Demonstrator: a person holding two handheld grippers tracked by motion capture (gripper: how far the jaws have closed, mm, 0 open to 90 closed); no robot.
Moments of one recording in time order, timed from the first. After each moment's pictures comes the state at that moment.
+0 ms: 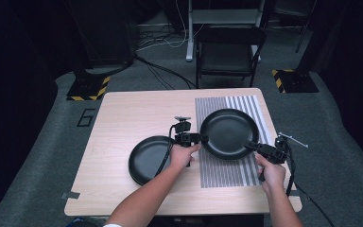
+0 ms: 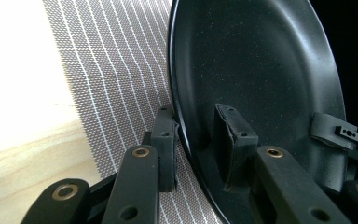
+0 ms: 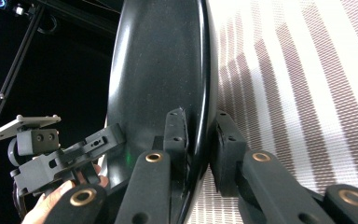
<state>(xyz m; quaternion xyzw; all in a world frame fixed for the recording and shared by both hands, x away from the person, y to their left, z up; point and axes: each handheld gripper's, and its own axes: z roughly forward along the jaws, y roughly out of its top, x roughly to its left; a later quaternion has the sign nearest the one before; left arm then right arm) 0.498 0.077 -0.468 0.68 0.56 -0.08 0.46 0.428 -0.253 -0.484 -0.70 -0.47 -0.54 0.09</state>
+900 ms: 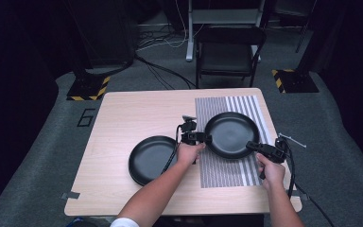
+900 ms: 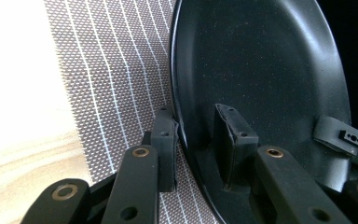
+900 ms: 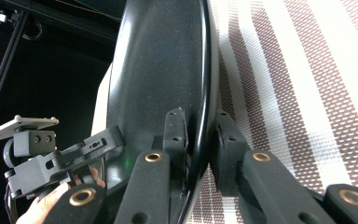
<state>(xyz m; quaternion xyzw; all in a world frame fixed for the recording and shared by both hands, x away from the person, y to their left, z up) 0.522 0.058 -0.493 0.68 0.59 -0.09 0.42 0.449 -0.267 -0.515 -0.71 -0.46 -0.52 0.11</state>
